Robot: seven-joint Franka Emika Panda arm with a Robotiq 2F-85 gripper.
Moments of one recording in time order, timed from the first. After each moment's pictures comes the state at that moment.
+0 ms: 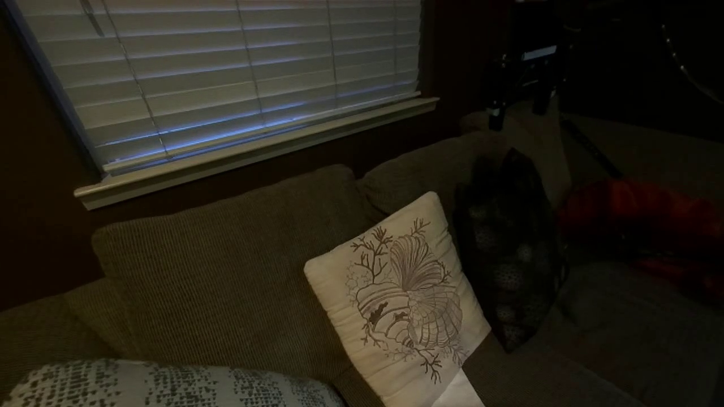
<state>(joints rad) -0.01 -0.04 0.10 -2.17 -0.18 2.19 0.43</state>
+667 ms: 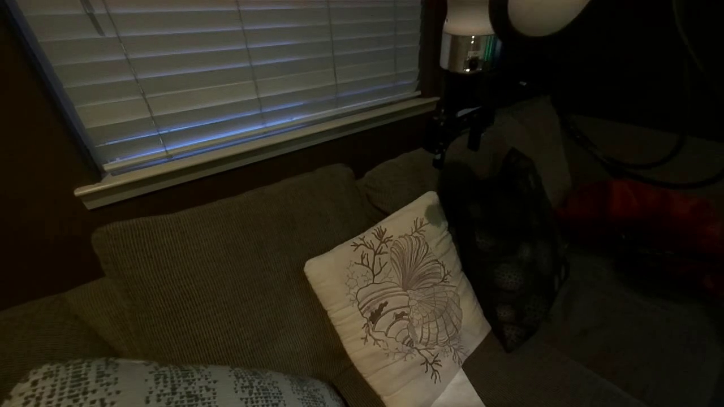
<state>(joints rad) 0.08 0.26 0.06 -2.01 -0.31 2.40 0.43</state>
